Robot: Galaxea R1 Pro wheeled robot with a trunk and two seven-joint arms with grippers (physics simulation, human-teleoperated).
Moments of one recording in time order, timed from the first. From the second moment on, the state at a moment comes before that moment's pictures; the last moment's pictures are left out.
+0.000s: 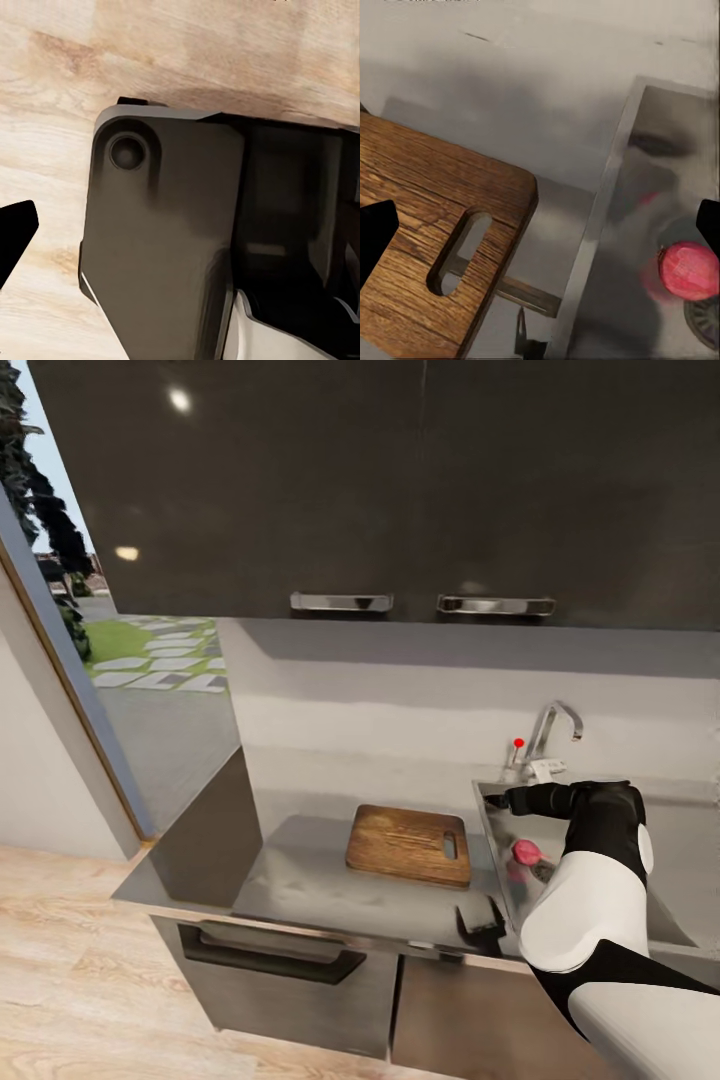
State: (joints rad) left arm 0.04 -0.08 0.12 -0.30 0.01 -0.10 -0.01; right arm -1.05 0.14 -0.96 -1.10 1.31 0.45 1.12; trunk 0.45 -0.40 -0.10
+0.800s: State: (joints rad) left arm 0.04 -0.08 0.12 -0.31 0.01 -0.10 -0.01; right arm -1.05 0.15 -0.95 -0.93 1.21 0.67 1.10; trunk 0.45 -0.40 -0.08
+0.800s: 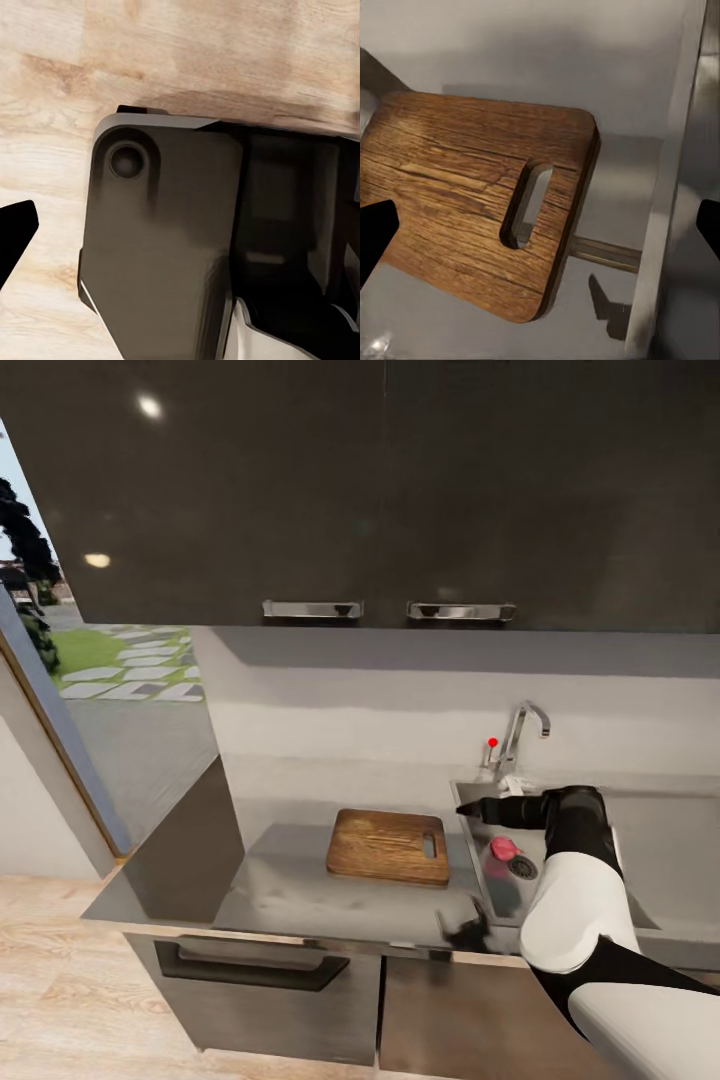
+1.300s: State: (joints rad) left arm 0.04 -0.08 0.12 -0.31 0.01 -0.10 -0.01; right arm -1.05 0.15 -0.82 -0.90 1.21 0.73 0.86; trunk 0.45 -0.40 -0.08
